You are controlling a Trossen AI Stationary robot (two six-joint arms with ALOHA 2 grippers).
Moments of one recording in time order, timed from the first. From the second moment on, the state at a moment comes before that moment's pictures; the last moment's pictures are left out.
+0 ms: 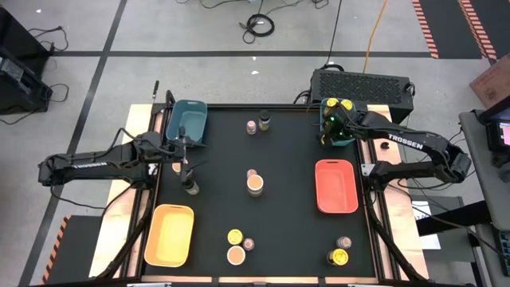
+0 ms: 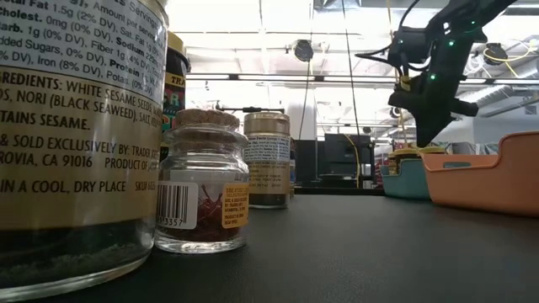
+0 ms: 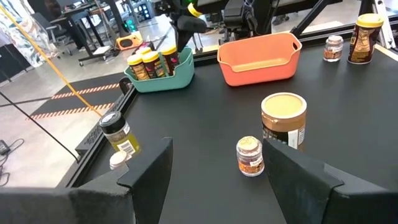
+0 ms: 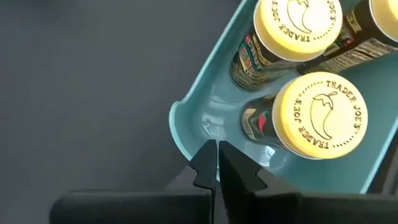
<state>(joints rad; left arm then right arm) 0.20 0.54 0.39 -0.09 0.08 0.27 -0.63 1.11 0.80 -0.85 0.24 0.49</state>
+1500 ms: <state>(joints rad) 0.21 0.63 0.29 0.33 -0.06 0.19 -0.68 1.40 0.80 -0.74 0.55 0.47</state>
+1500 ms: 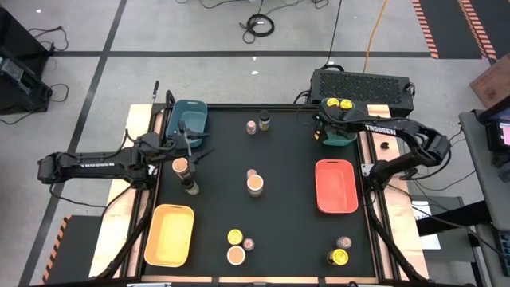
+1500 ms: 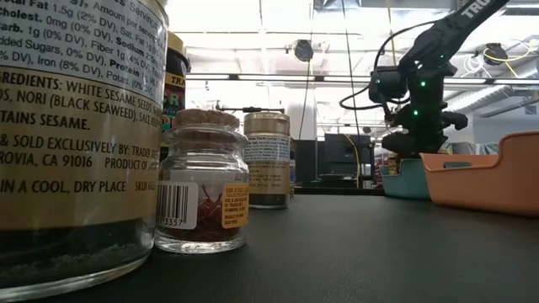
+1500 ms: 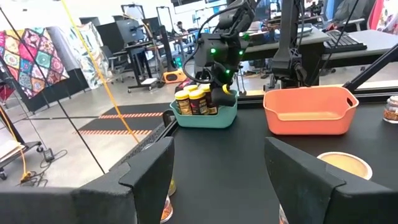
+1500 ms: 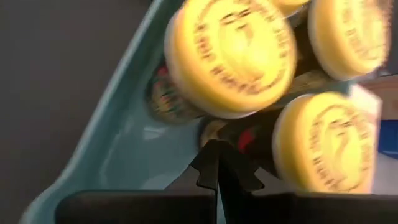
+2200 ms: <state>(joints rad) 0.21 0.63 0.29 0.32 -0.06 0.20 -0.71 1.39 0.80 -0.76 0.73 0.51</state>
